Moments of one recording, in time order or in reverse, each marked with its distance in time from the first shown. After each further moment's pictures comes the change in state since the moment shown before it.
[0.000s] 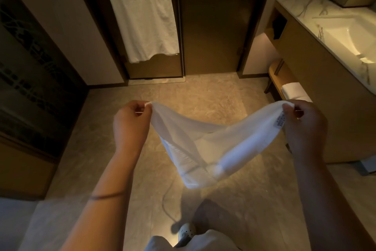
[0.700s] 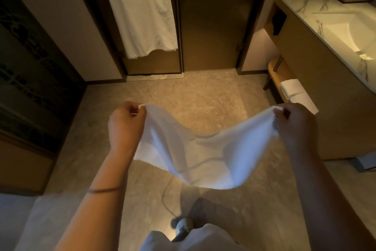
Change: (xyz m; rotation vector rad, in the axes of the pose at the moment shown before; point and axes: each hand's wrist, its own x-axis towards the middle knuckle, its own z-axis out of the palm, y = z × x) left_hand -0.004 -0.018 0.003 0.117 -0.004 -0.024; right_hand 0.004 0.020 0.003 -0.160 -0.099 -0.092
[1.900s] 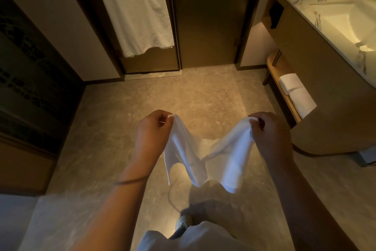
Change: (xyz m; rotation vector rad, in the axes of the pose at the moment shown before) left_hand -0.041 0.043 0.061 -0.028 -0.245 0.087; right_hand -0.020 0.017 0.017 0.070 -0.185 -0.082
